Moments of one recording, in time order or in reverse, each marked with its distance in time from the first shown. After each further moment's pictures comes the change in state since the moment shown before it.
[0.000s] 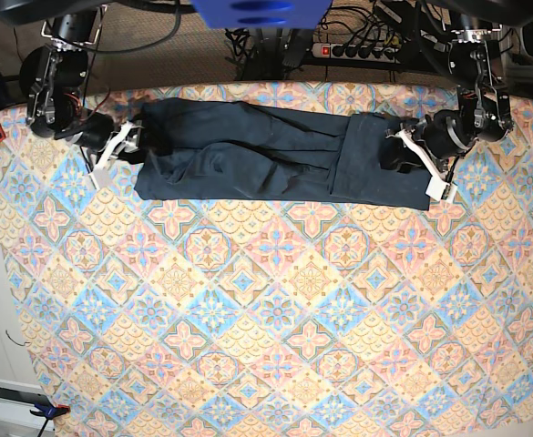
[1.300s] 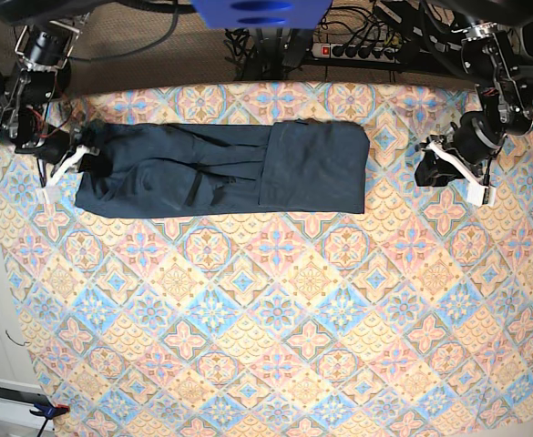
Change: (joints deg) left arm 0.2 2.4 -12.1 3.3 -0.2 0.0 0.1; right arm 7.2 6.9 10.0 -12.8 -2.0 0.0 1.4
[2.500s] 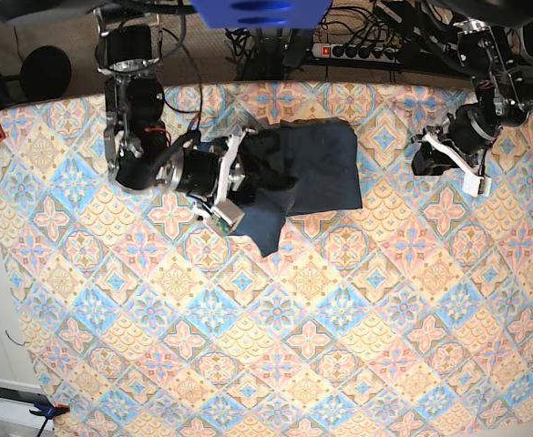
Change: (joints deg) left arm 2.0 2.1 0.1 -0.1 0.8 0.0 0.0; right arm 5.7 -17.4 -36.0 33.1 -8.7 0.0 -0.8
